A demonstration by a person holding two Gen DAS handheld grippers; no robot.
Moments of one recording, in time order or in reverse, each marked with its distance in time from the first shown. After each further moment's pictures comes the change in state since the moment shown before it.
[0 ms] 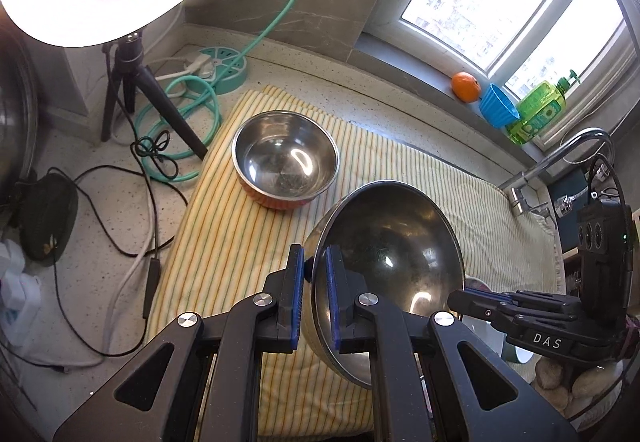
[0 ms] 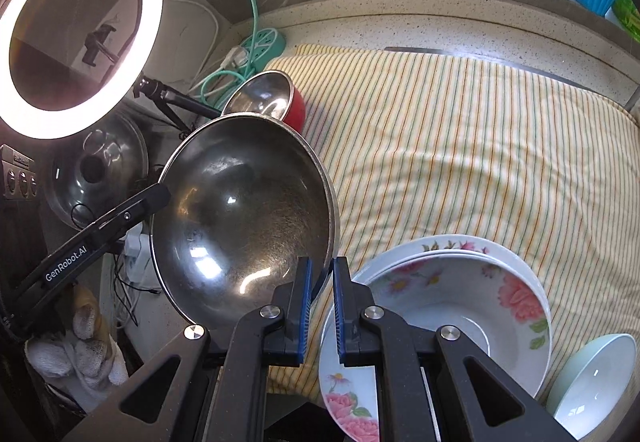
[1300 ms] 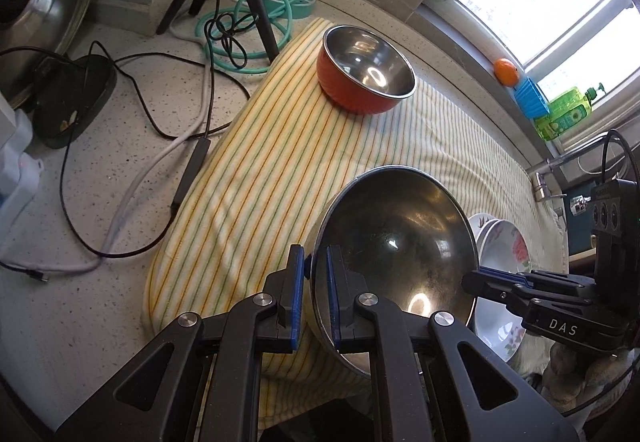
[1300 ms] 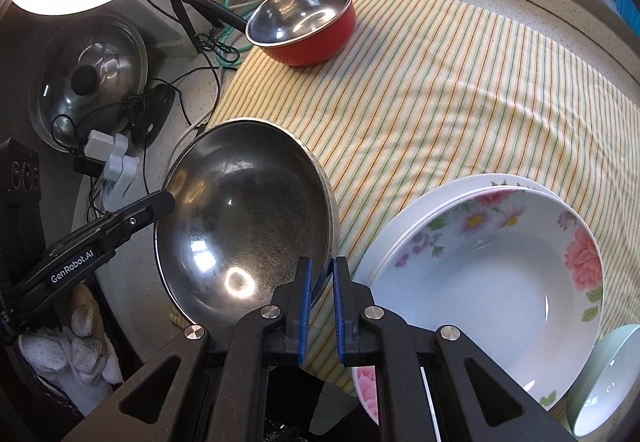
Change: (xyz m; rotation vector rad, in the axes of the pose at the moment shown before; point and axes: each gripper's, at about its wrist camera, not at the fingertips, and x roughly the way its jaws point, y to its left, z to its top) left arm 0.007 0.057 -0.079 -0.160 0.085 0.017; right arm 0.048 0.042 -0.040 -0.158 0.132 -0.072
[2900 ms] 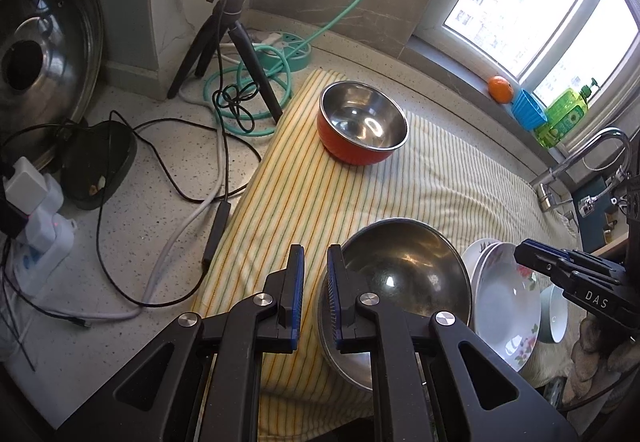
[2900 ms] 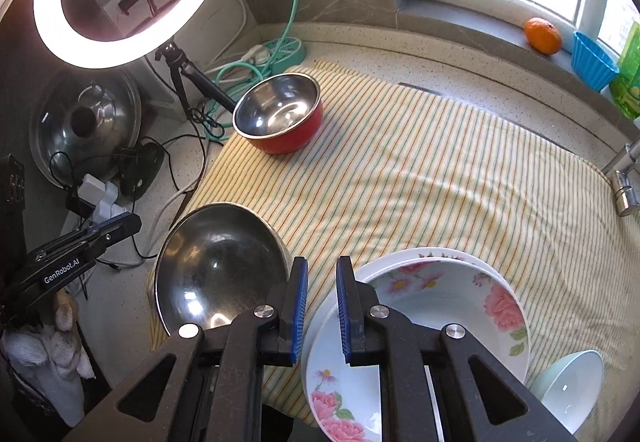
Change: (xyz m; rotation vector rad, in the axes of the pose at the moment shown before) left arm -0.032 -0.012 0.020 0.088 -0.130 0.061; right arm -0.065 -0.012 0.000 -0.011 -0.282 -0.116
